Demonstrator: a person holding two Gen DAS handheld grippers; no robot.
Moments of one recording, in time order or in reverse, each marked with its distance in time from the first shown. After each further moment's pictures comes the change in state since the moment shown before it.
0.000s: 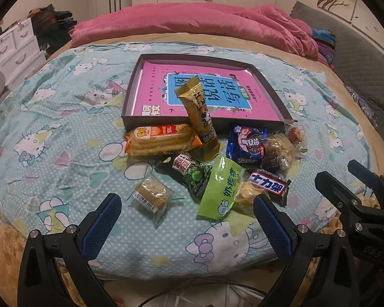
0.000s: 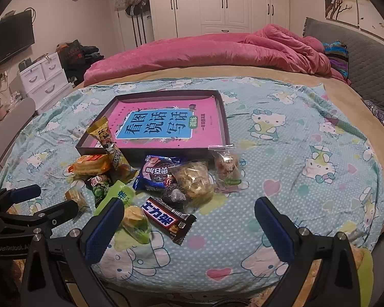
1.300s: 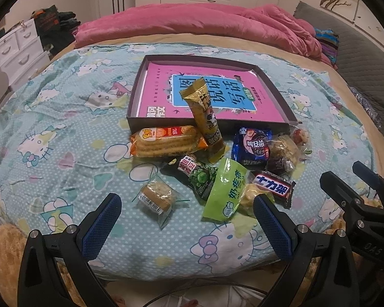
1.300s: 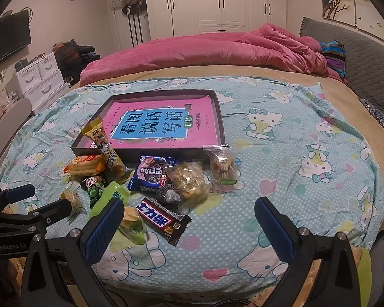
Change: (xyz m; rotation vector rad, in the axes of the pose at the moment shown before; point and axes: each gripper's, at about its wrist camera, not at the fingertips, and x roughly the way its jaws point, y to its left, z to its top) left arm 0.000 0.002 0.001 -0.004 -0.003 0.028; right arm 0.003 -0.003 0.001 0.004 0.003 -0.018
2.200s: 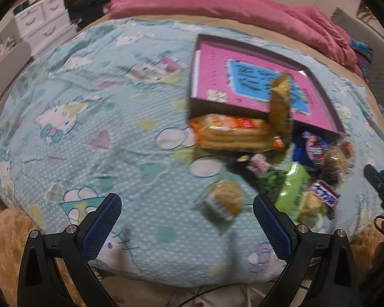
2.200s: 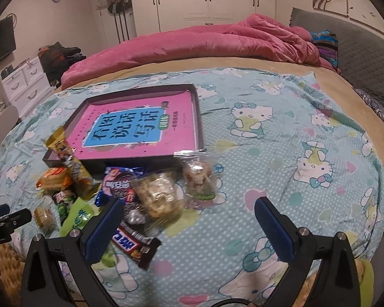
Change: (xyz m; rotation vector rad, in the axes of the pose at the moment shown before) left arm 0.034 0.067 0.001 -0.147 0.090 0.110; right arm 0.044 -0.033 0.017 0.058 0.032 -0.043
